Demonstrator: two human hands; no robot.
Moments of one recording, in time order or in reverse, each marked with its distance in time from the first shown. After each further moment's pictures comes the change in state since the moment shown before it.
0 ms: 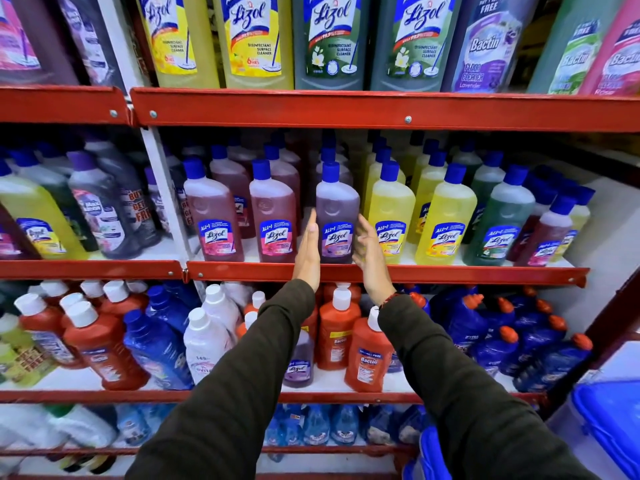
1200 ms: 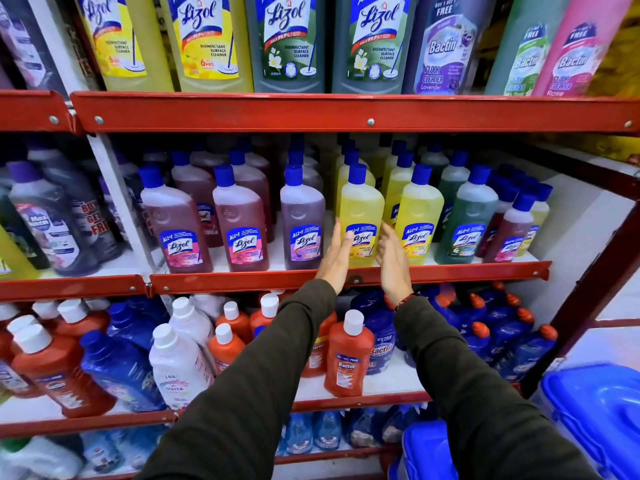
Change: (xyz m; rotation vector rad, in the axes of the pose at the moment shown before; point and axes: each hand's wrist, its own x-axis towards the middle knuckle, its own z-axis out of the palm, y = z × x) left_hand -0.034 0.024 0.094 0.259 -0.257 -0.068; right_hand 0.014 0.011 -0.095 -0.228 0.256 -0.015
